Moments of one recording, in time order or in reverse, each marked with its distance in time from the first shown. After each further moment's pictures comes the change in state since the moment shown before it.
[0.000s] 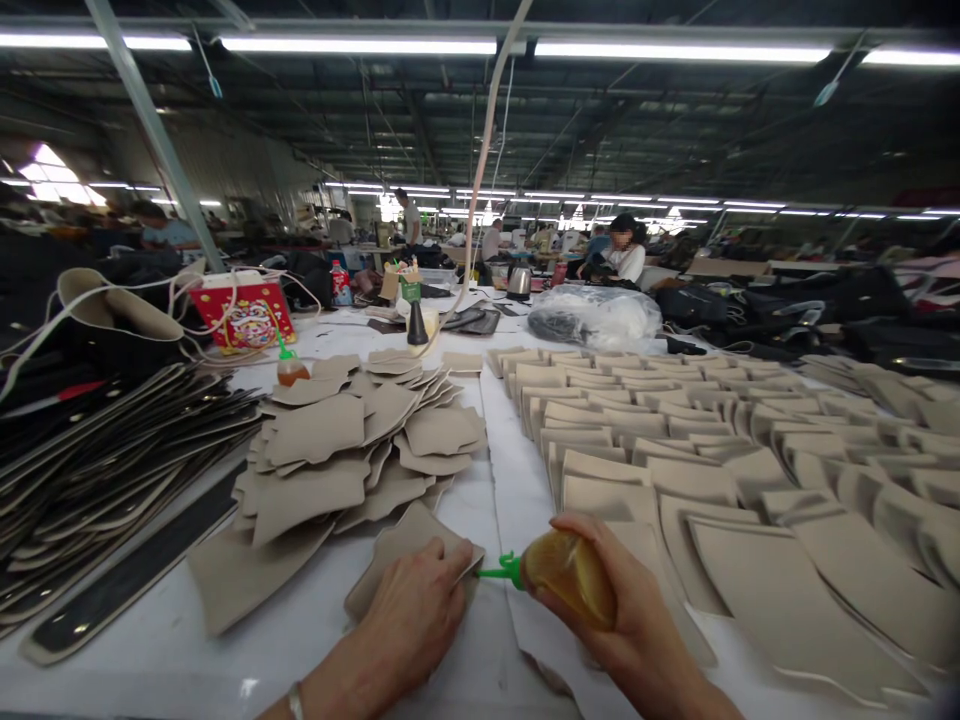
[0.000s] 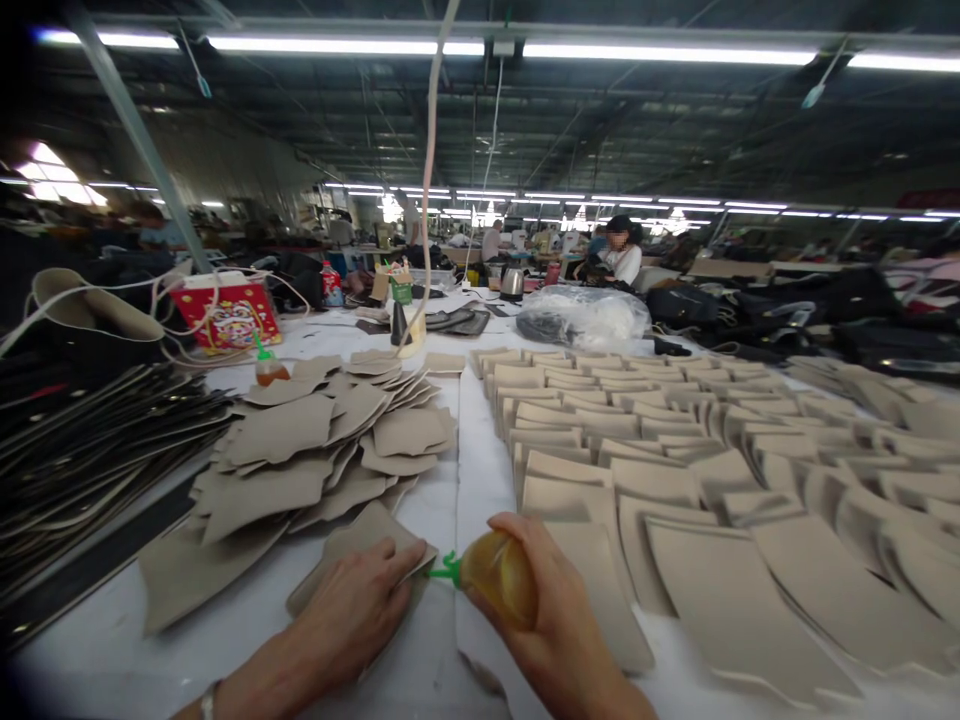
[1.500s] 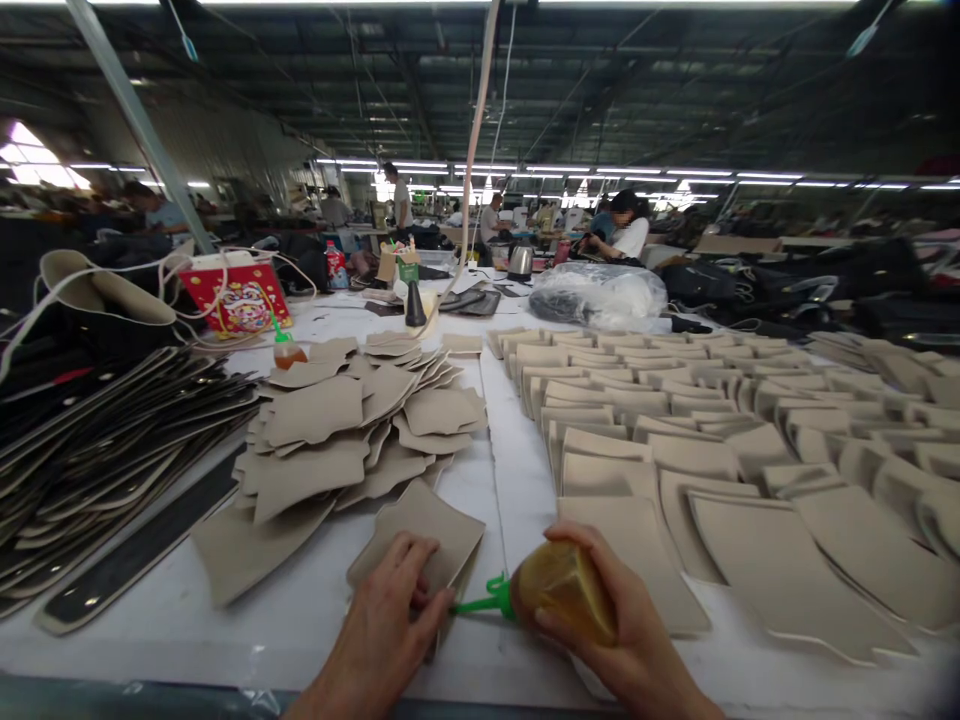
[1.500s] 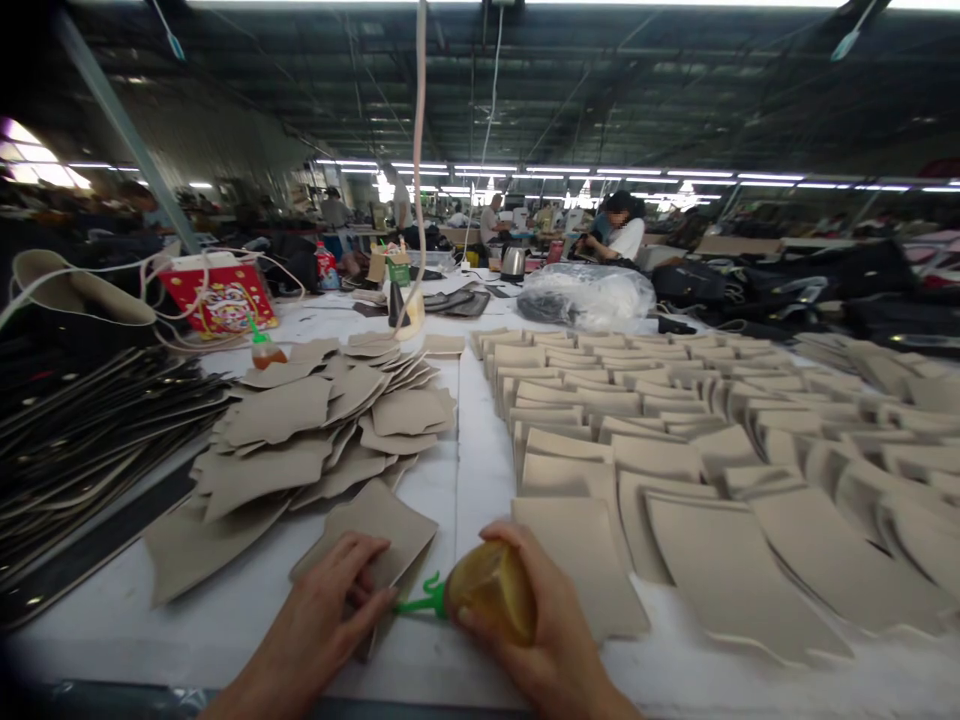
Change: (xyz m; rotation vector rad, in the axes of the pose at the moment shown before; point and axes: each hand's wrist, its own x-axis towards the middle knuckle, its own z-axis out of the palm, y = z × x) left_hand -0.033 -0.020 0.031 -0.518 0.191 -0.096; right_hand -0.035 0.007 0.015 0.318 -0.140 0.212
